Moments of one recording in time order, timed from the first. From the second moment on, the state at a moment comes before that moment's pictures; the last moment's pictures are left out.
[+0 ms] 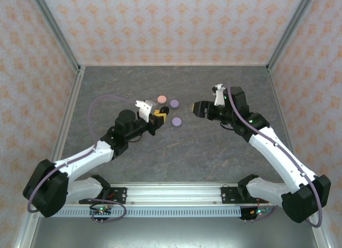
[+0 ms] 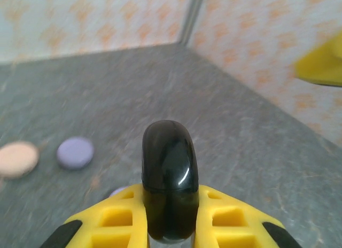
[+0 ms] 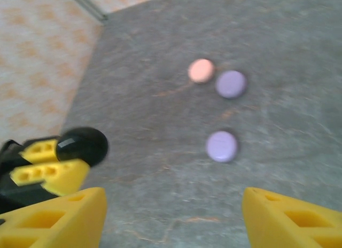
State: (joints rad) left arm -0.52 1.20 0.58 0.34 0.24 -0.25; right arm 0.45 1.10 1.00 -0.51 -0.27 0.52
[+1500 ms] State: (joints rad) left arm -0.30 1.53 0.83 -0.06 0.26 -0.48; right arm 0.24 0.99 0.90 -0.56 0.05 0.46
